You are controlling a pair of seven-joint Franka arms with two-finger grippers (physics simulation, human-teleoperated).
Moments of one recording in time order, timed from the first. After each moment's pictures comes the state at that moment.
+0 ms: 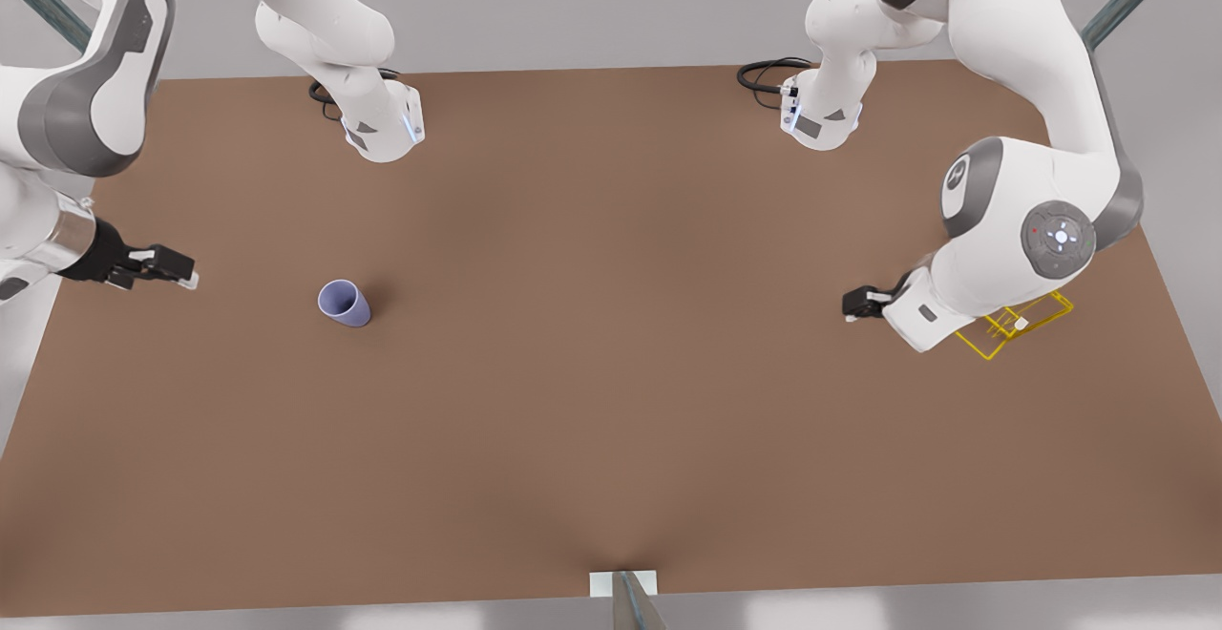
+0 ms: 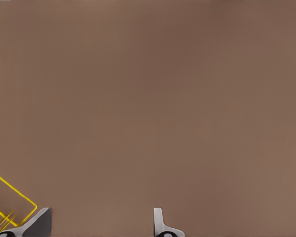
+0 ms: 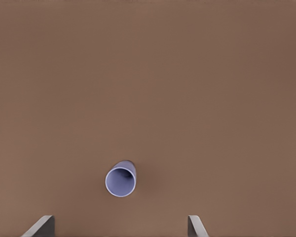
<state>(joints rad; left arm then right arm) -0.02 0.41 -0.23 -1.19 0.01 1.51 -0.14 -0.22 0.14 0.08 -1.41 0.02 1.48 -0.11</state>
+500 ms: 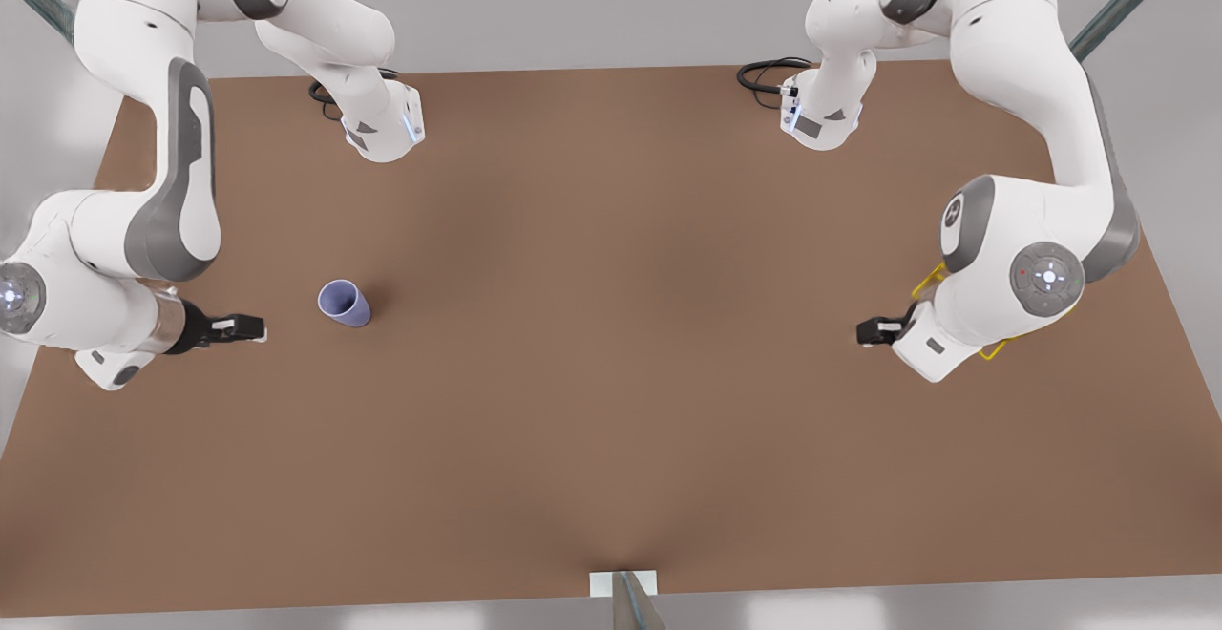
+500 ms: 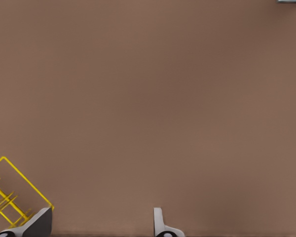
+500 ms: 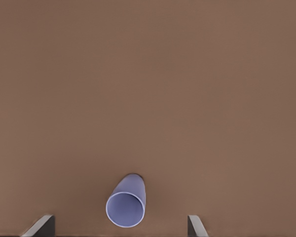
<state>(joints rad) 0.01 0.47 -0.24 -1.21 0.10 1.54 -0.20 -0.19 0.33 0.12 -1.52 0.02 1.63 -0.16</state>
